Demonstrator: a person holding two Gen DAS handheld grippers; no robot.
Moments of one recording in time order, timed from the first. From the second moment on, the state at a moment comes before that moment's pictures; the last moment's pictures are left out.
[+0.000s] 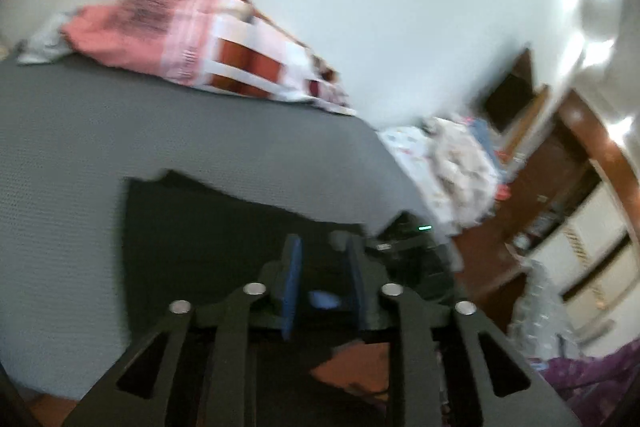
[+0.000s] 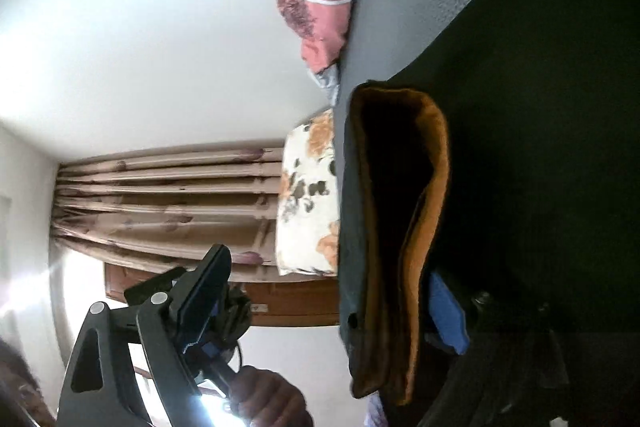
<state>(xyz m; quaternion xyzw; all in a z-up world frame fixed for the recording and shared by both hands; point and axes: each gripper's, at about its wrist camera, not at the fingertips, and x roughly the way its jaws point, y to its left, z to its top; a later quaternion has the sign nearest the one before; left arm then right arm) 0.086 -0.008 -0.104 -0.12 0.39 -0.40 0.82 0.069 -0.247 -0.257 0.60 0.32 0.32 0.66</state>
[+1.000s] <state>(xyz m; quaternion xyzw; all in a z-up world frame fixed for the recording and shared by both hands) 0.105 -0.084 -0.209 0.01 0.49 -0.31 0.81 -0.007 -0.386 -0.245 0.50 0.35 0.16 0.78</state>
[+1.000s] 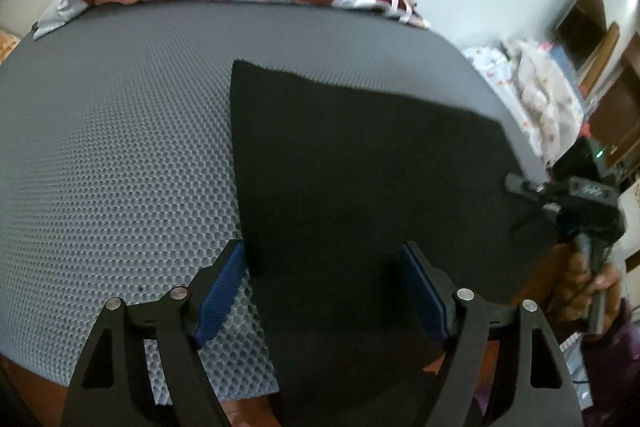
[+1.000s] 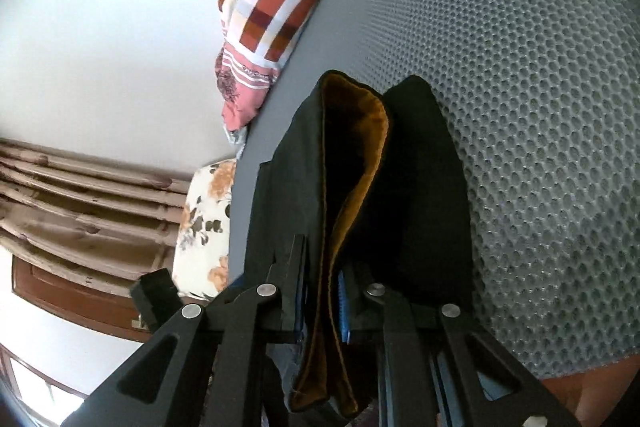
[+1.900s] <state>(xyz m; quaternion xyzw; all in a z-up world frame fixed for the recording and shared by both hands) 0.120 -0.079 -0.200 -0.01 0.46 -0.29 0.84 -0.034 -0.443 -0.241 0.47 0.34 0.12 0.81</state>
